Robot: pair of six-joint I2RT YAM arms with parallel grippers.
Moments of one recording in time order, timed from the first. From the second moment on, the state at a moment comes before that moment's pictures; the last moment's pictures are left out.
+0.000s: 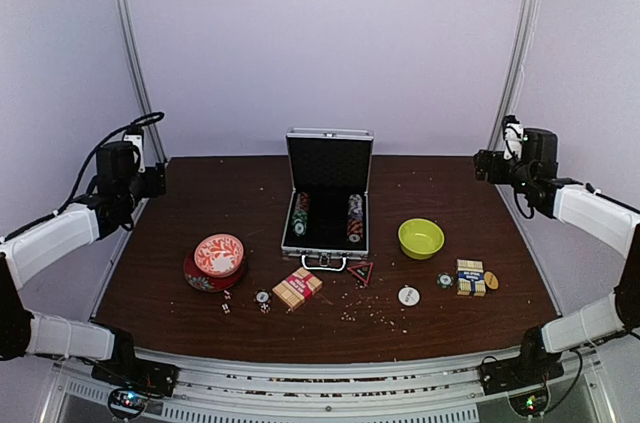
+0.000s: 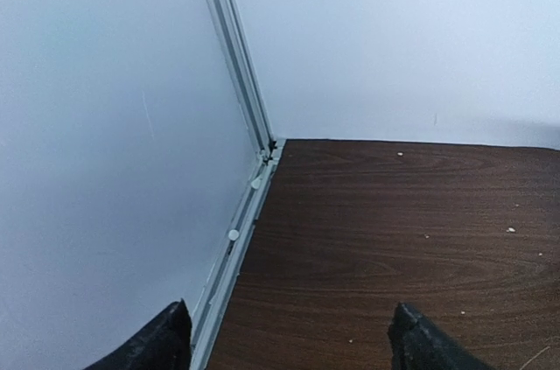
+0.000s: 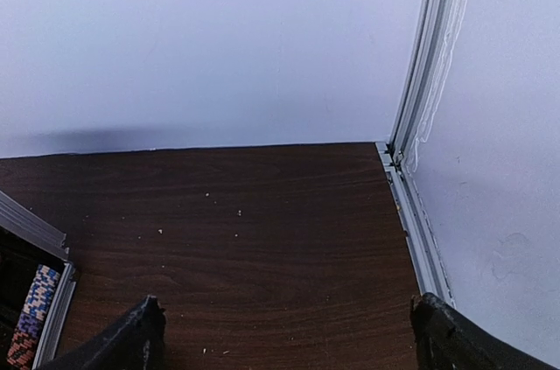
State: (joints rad) left arm -0.15 1.16 0.76 0.07 -0.43 0.03; right arm 0.05 1.28 0.87 0.07 0.07 0.05
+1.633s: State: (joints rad) left arm -0.47 1.52 1.05 -0.13 0.18 -0.01; right arm 0.82 2.10 1.62 -0.54 -0.15 -0.51
